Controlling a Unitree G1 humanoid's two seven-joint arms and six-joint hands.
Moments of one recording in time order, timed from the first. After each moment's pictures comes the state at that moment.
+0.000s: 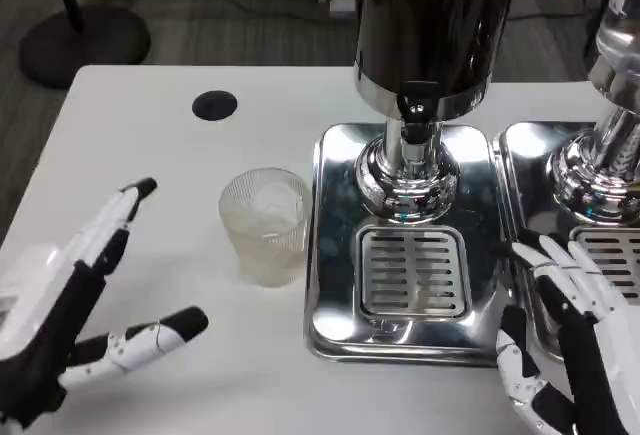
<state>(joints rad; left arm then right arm) 0.28 0.59 0.09 0.09 0.48 -0.55 0.10 0.50 -0.27 0.17 -0.16 -0.83 -0.32 -0.54</state>
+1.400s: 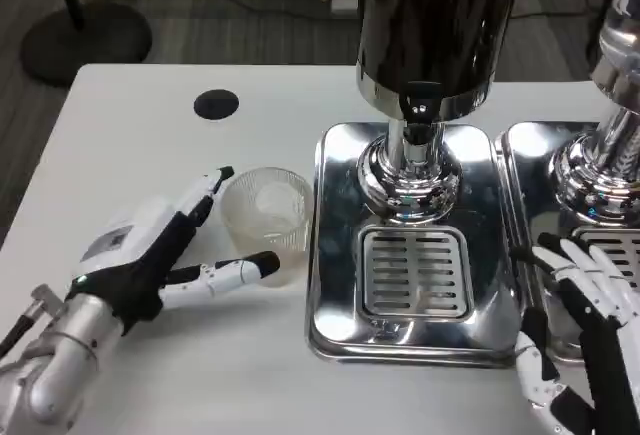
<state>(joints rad) -0.24 0.50 -0.19 0.61 0.52 -0.41 0.02 0.54 -0.27 0.14 -0.19 -0.81 -0.32 -0.55</state>
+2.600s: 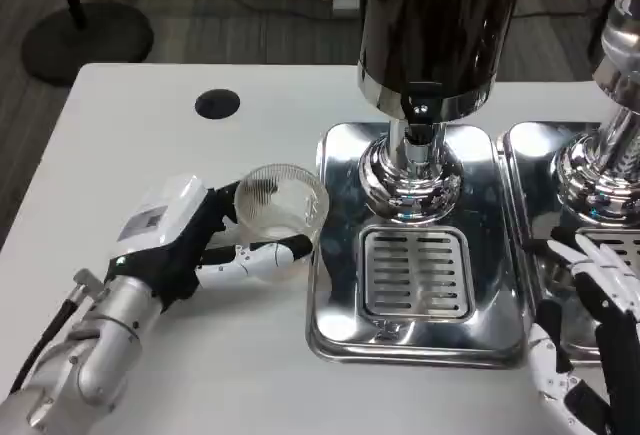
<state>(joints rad) -0.38 0.43 -0.29 0.83 0.56 -0.49 0.21 0.54 -0.27 0.13 -0.20 -0.72 -0.35 -0.52</state>
